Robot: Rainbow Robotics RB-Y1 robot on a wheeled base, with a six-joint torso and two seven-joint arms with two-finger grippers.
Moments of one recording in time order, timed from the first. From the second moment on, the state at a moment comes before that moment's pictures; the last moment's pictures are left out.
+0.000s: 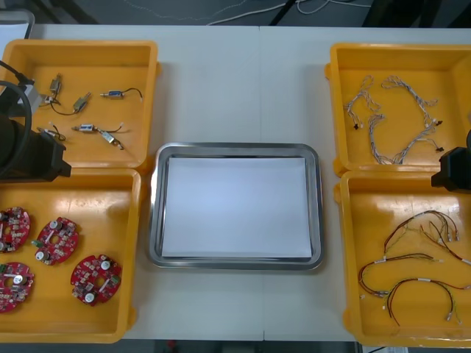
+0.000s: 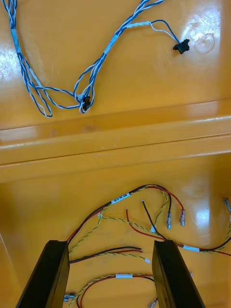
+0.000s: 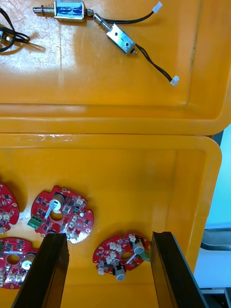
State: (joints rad) right arm -0.25 -0.96 -0.06 -2.06 -0.89 1.70 0.99; left arm -0.36 0.88 0.08 -2.19 0.92 1.89 -0.96
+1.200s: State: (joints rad) right arm -0.15 -0.96 -0.10 -2.07 -0.83 1.72 0.47; left arm -0.32 0.94 0.08 -2.19 0.98 1.91 -0.96
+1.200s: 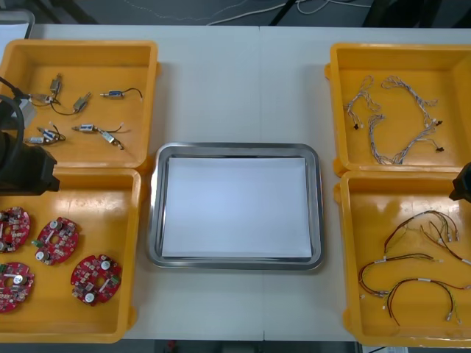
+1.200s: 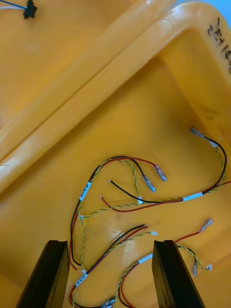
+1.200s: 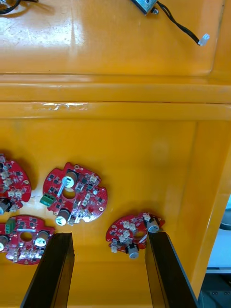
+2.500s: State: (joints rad) right arm 0.13 -0.81 -0.12 -2.10 -0.80 1.60 -0.15; left arm 0.16 1.07 0.20 -2.26 0.99 1.49 -0.97
